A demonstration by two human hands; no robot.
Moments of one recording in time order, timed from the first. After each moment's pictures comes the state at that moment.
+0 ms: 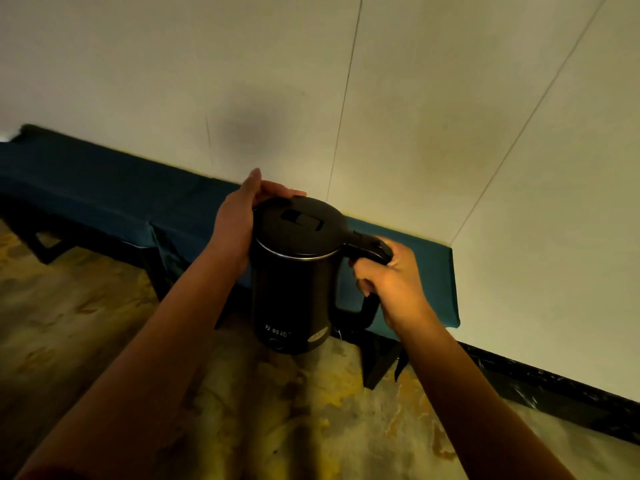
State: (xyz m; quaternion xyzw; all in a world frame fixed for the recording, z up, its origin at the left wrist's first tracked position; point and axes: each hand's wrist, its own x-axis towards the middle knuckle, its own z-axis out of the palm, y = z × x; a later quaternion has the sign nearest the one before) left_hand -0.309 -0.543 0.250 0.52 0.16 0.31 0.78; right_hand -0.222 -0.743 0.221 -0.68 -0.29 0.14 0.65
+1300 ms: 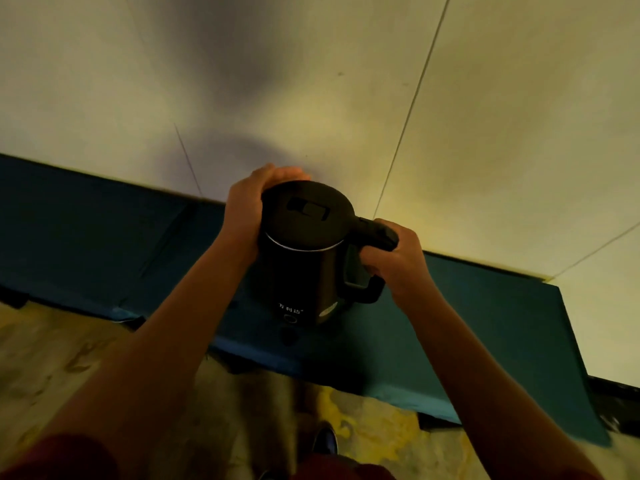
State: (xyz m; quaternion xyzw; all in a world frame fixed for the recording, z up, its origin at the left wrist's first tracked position) left_hand 0.016 -0.156 0.182 0.55 0.20 0.26 0.77; right_hand 0.086 -0.362 0.166 -0.73 -0.26 0.17 0.61
